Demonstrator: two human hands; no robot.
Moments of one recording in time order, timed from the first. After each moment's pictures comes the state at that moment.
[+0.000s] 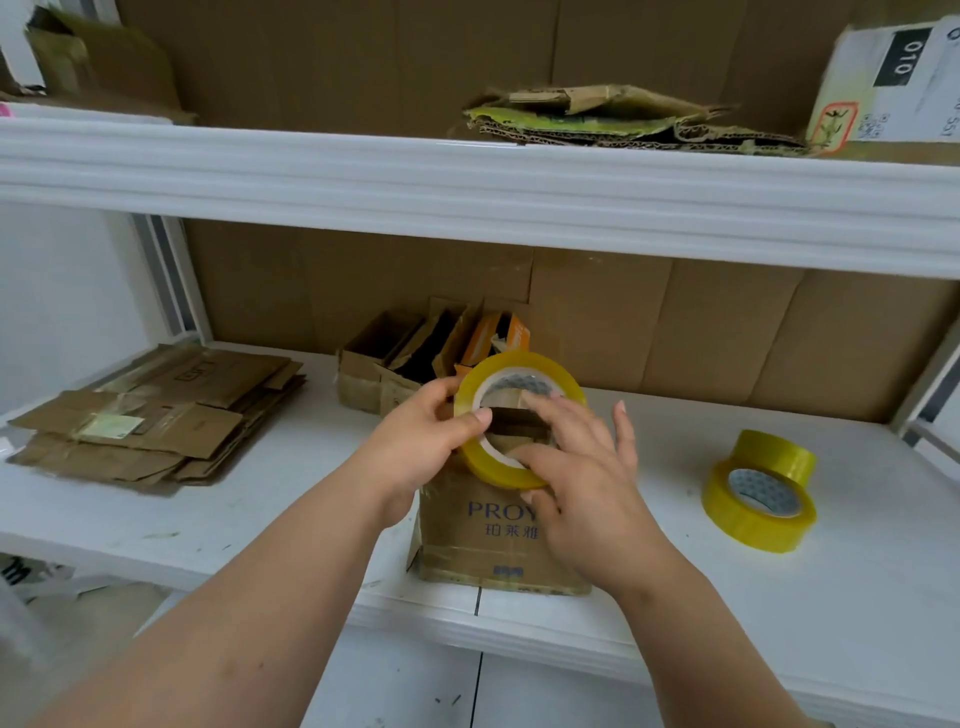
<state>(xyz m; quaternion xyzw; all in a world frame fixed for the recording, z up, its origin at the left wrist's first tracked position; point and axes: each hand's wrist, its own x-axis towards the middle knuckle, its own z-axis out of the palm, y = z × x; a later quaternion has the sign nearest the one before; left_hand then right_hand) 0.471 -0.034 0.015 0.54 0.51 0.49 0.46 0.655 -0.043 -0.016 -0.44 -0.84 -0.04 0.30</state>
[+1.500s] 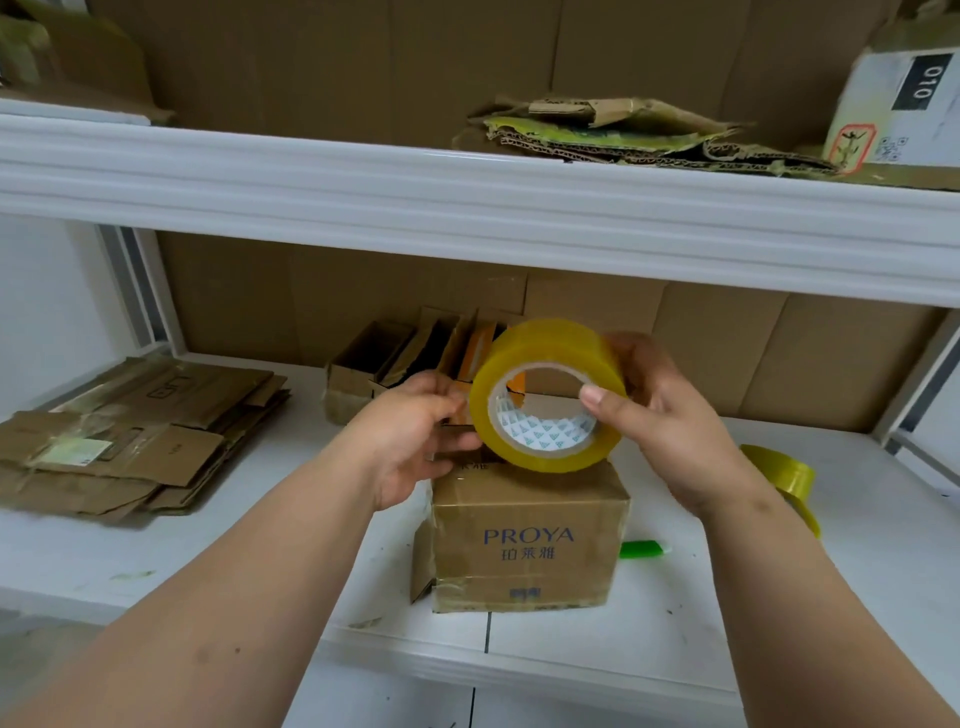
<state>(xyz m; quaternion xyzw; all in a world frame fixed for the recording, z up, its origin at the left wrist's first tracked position) 0.450 -0.005 0.038 0.45 0.52 0.47 0.56 0.678 -0.001 0.047 -0.40 -0.70 0.34 0.49</state>
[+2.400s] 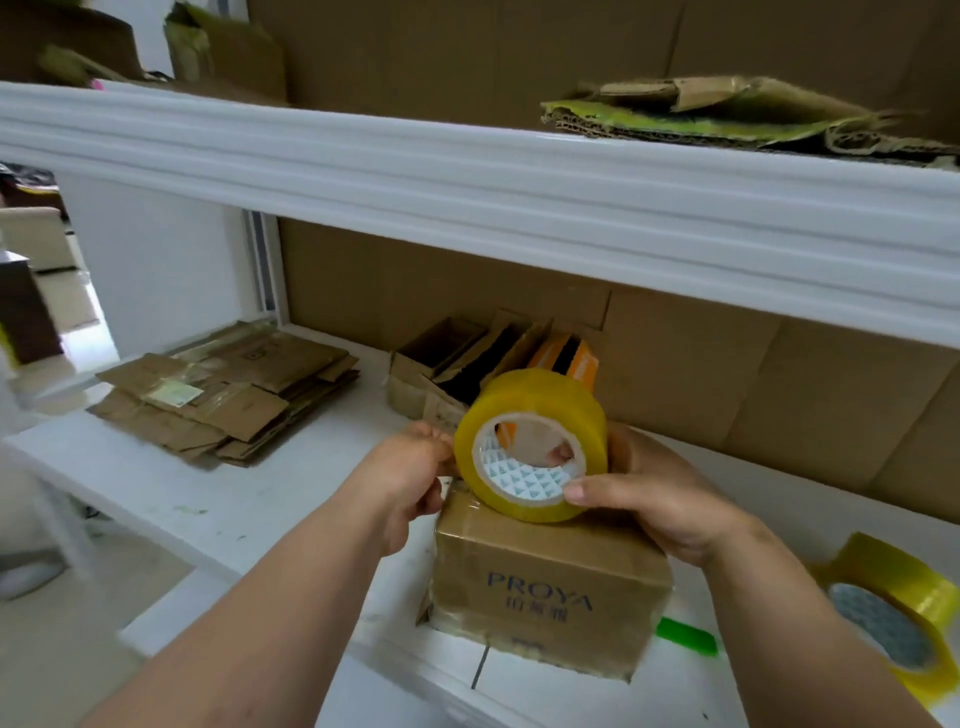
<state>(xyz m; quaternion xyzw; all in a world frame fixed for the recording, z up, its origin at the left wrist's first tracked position) 0.458 0.001 -0.005 0.33 0.65 0.52 0.45 0.678 0.071 0.008 -0.29 -0.74 0.55 0.26</state>
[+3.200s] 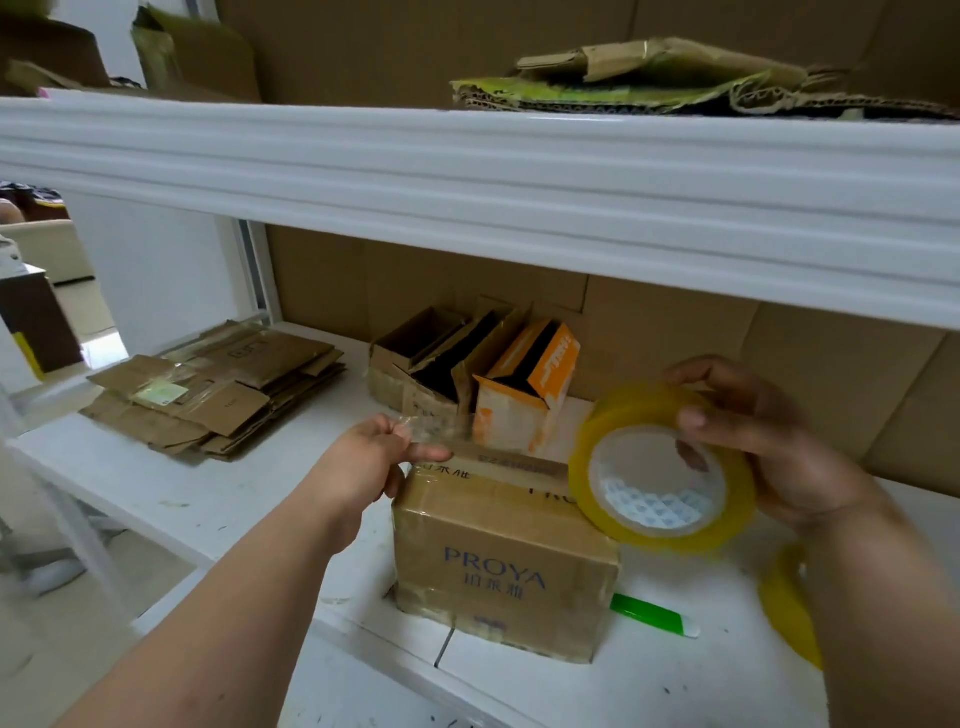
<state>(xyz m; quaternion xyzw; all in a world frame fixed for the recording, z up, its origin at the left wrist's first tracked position) 0.463 -0.006 -0.013 0.40 0.64 0.53 0.39 0.772 0.080 0.046 -0.27 -0.69 0.54 0.40</state>
